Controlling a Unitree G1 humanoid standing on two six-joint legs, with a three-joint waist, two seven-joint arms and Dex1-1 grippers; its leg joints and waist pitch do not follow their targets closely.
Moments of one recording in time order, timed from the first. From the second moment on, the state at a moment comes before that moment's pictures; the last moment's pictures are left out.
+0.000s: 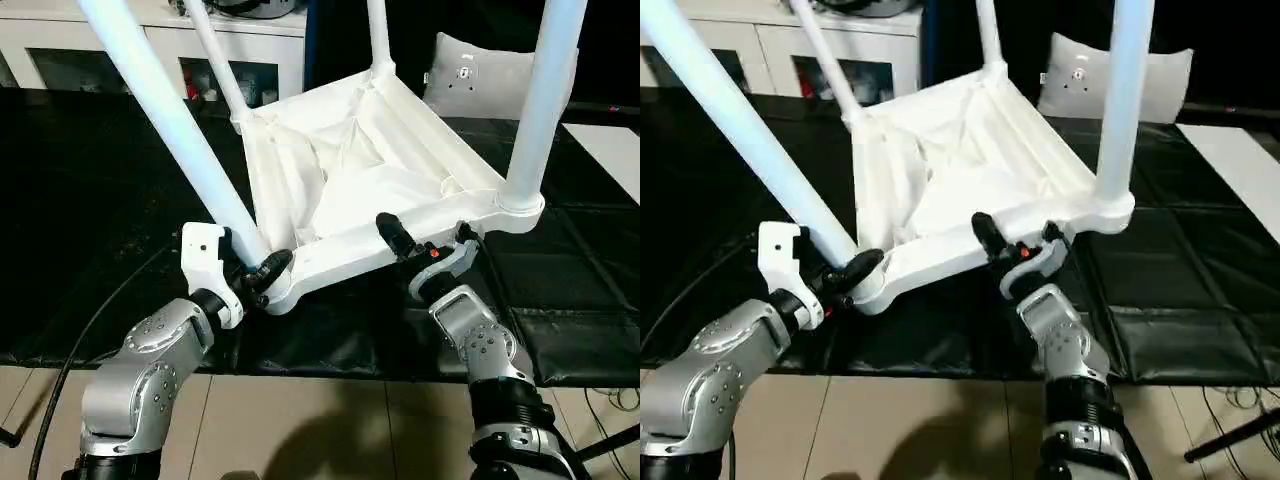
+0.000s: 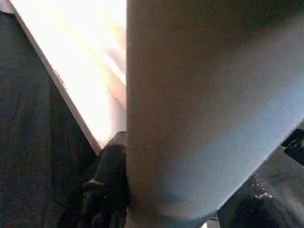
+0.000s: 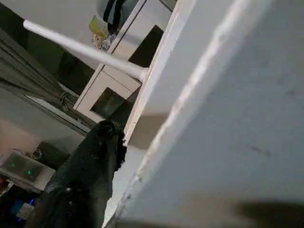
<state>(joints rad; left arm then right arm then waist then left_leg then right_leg) -0.16 0.14 0.06 -0.26 -0.38 0.74 -0.32 -0.47 0.07 -0.36 0.49 0.66 0.40 0.44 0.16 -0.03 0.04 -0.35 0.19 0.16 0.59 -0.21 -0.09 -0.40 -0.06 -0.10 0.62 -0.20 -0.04</state>
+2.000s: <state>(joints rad) -0.24 0.48 -0.15 -0.43 -0.07 0.45 -0.49 -0.55 -0.23 -0.11 0.11 0.07 0.34 -0.06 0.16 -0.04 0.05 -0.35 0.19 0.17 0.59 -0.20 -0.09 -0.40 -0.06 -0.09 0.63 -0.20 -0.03</state>
